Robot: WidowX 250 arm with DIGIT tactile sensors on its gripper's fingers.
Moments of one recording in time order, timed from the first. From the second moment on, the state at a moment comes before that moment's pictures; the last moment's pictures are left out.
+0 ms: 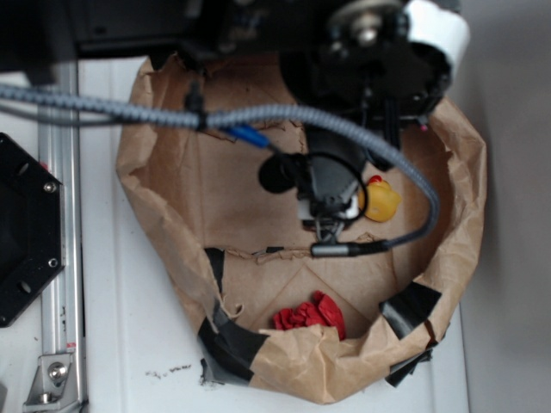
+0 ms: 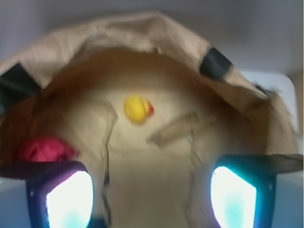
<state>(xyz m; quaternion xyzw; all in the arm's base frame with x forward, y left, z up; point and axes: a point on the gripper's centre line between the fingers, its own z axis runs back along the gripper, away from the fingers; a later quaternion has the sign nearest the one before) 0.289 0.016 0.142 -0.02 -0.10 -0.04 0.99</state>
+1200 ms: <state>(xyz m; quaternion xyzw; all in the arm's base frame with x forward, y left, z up) 0.298 0.004 0.088 0.02 -0.06 -0.07 1.00</state>
